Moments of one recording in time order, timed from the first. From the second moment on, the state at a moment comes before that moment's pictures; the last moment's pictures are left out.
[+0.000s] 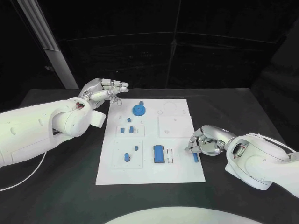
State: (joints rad) left arm 1.29 -0.80 -0.17 1.36 -0.05 -0.20 0.38; left_hand 1.32 -0.11 0.43 0.00 0.11 1.03 0.16 0.11 0.07 1.05 0.10 0.29 0.08 1.25 0.02 1.12 0.66 0.17 1.22 0.11 0.64 0.70; right arm 0.98 -1.12 -0.03 1.92 -1.37 -0.35 -0.41; right_hand 1.28 0.04 -0.19 0.18 0.27 0.91 0.08 0.44 0.38 1.35 0.00 0.97 1.07 1.47 -0.08 1.41 1.30 0.09 1.44 0.03 1.38 1.19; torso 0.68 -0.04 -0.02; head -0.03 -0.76
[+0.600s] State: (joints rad) left arm 1.29 -0.80 -0.17 1.36 -0.05 -0.20 0.38; left_hand 1.32 -0.11 0.43 0.00 0.11 1.03 0.16 0.11 0.07 1.05 0.10 0.29 0.08 1.25 0.02 1.12 0.66 0.17 1.22 0.11 0.64 0.70; right arm 0.98 -1.15 -0.03 1.91 -1.53 -0.23 -0.51; right_hand 1.27 0.04 -0.23 0.21 0.27 0.96 0.07 0.43 0.37 1.35 0.00 0.97 1.07 1.47 -0.08 1.40 1.31 0.09 1.43 0.03 1.38 1.20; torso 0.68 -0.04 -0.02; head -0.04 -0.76
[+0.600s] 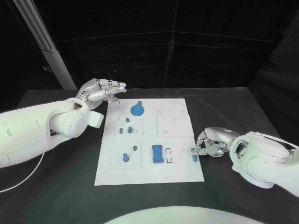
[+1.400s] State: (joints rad) left arm 1.29 -0.80 -0.17 1.36 -0.05 -0.20 0.38; left_hand 1.32 -0.11 0.43 0.00 0.11 1.03 0.16 0.11 0.07 1.05 0.10 0.29 0.08 1.25 0.02 1.12 0.66 0.17 1.22 0.11 0.64 0.70; right arm 0.98 -1.08 -0.02 1.89 -1.61 -0.14 -0.55; right_hand 1.30 0.04 -0.24 0.20 0.27 0.98 0.07 0.42 0.38 1.35 -0.01 0.97 1.08 1.47 -0.08 1.40 1.31 0.09 1.43 0.03 1.38 1.20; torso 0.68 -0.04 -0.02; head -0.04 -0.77
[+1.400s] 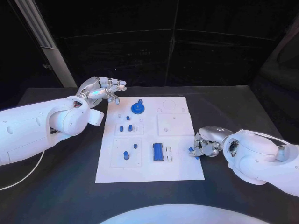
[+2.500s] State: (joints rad) left arm 1.29 -0.80 -0.17 1.36 -0.05 -0.20 0.37; left_hand 1.32 -0.11 0.43 0.00 0.11 1.03 0.16 0.11 0.07 1.05 0.10 0.29 0.08 1.25 0.02 1.12 0.66 0.17 1.22 0.11 0.64 0.70; right arm 0.98 -1.04 -0.02 1.89 -1.52 -0.20 -0.55; right_hand 1.40 0.03 -0.03 0.17 0.44 1.00 0.07 0.32 0.33 1.34 -0.01 0.95 1.07 1.47 -0.07 1.40 1.31 0.09 1.44 0.03 1.38 1.21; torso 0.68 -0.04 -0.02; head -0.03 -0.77
